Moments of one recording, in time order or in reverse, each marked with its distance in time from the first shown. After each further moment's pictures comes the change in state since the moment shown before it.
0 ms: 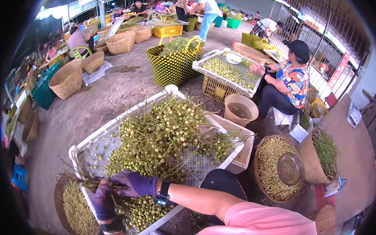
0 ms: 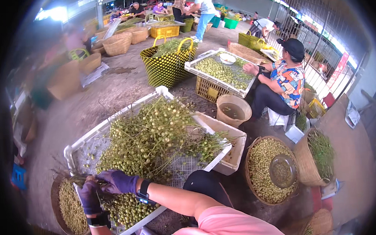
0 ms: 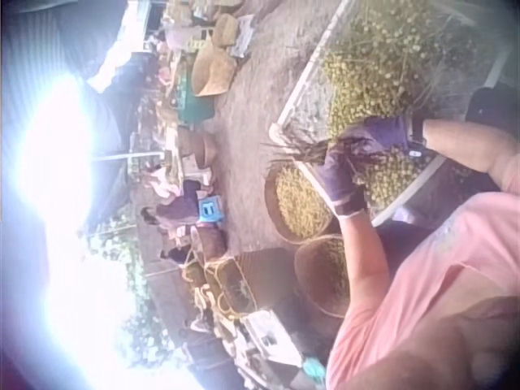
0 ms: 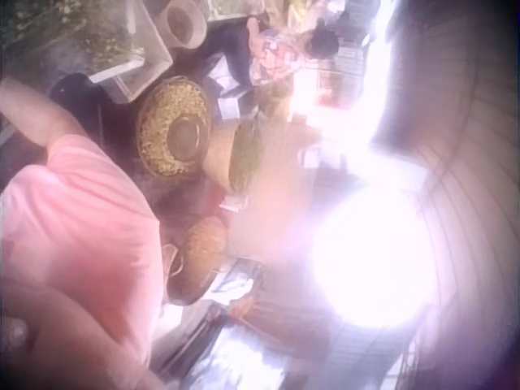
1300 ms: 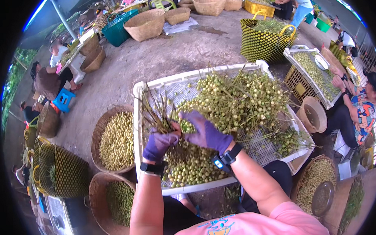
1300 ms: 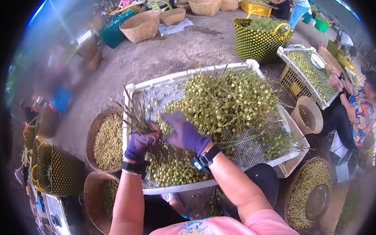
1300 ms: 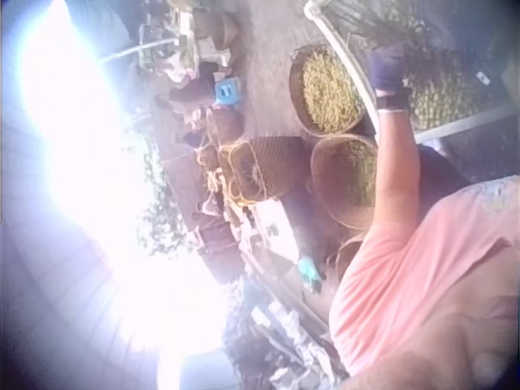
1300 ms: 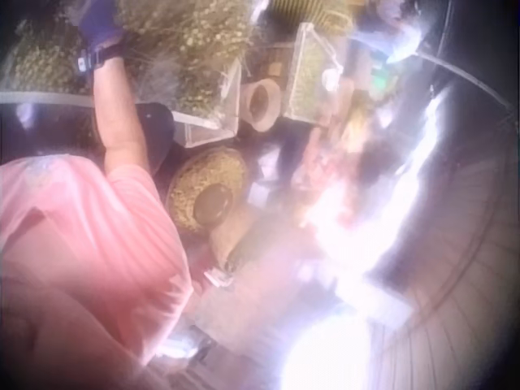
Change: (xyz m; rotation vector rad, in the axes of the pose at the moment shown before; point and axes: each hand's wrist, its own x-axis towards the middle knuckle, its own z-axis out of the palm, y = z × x) left_hand 0.013 -0.003 -0.020 0.642 -0.383 0.161; right_hand 0.010 0.025 -0.013 -0.094 0.097 -0.146
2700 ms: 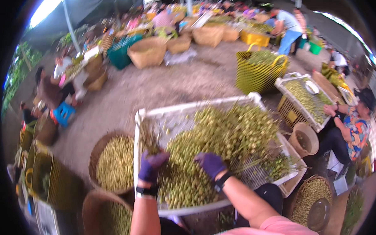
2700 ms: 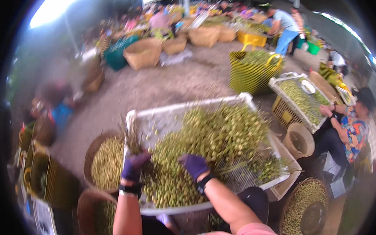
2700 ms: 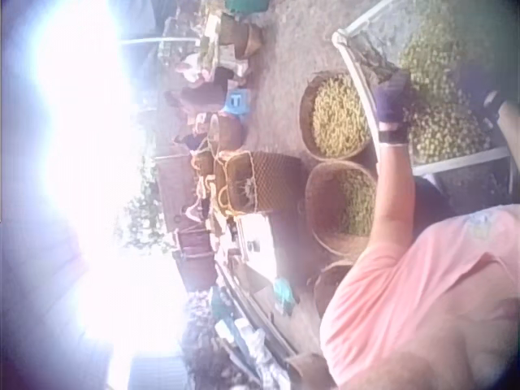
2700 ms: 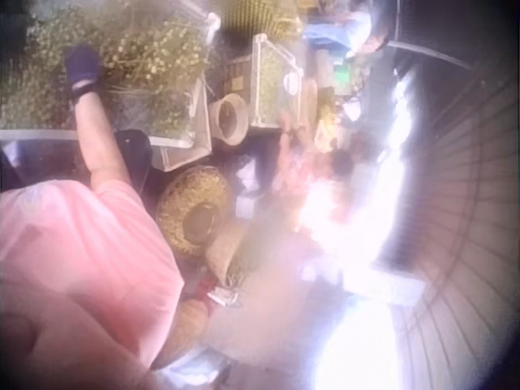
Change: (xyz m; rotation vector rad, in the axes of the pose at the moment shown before) left_hand -0.011 0.010 -0.022 -0.265 0.330 -0.208; right_hand -0.050 0.058 0.016 -0.115 -0.269 0.569
